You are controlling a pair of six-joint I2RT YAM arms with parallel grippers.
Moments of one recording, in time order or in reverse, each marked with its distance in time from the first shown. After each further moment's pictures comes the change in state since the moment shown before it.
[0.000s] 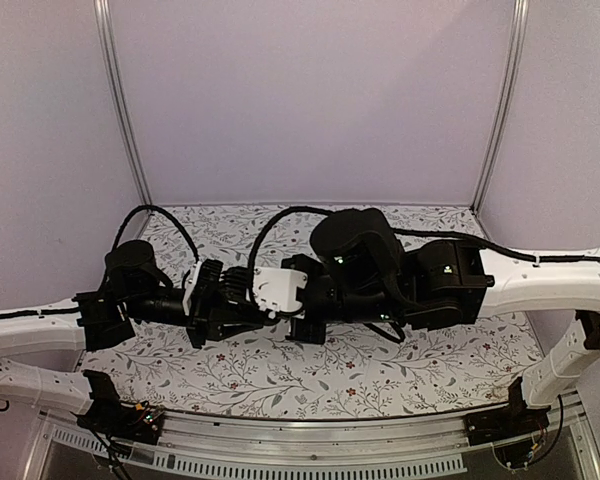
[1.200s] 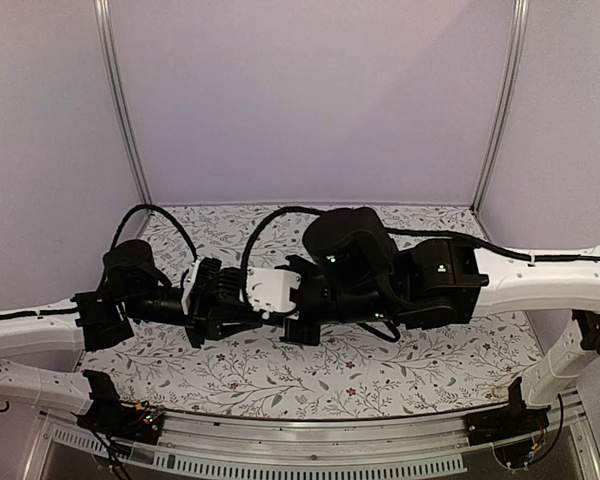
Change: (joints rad) left arm 0.002 -0.010 0.000 -0.005 -0.006 -0.010; right arm 0.003 0.029 0.031 -0.005 -0.023 0.010
